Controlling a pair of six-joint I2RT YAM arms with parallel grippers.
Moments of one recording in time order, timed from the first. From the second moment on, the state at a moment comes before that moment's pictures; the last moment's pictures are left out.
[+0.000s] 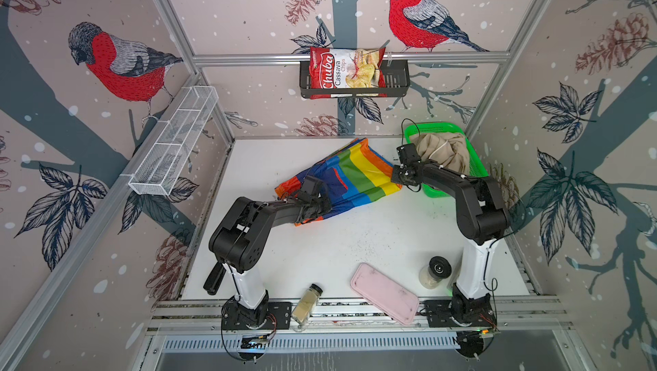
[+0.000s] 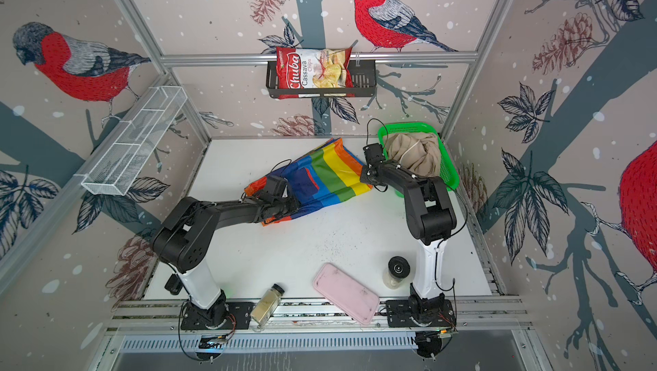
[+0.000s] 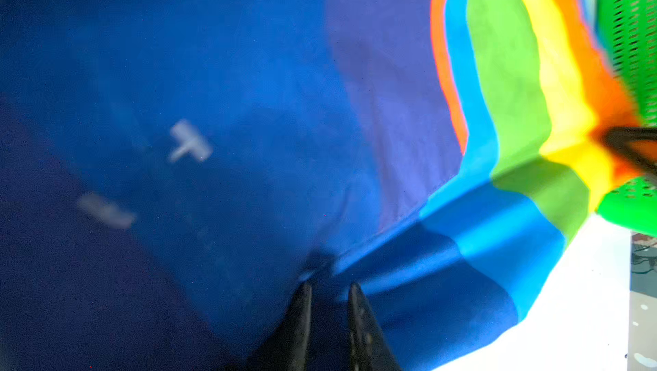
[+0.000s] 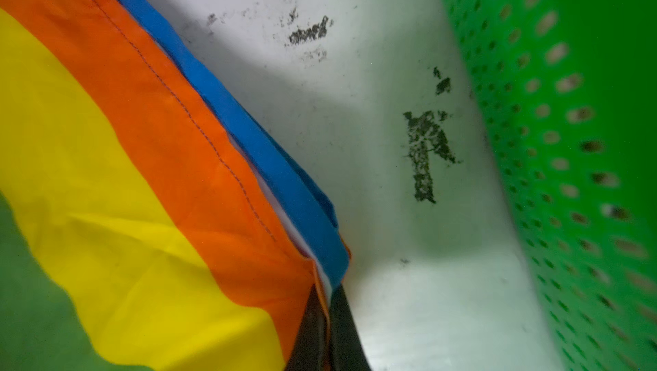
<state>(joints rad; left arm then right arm) -0.46 1.77 0.87 -0.02 0.16 -0.74 0.34 1.97 1.37 -0.40 0.14 0.42</state>
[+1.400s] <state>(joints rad) 0.11 1.17 0.53 -0.25 0.29 -0.79 1.23 2.20 1.46 0.08 0.28 -0.21</state>
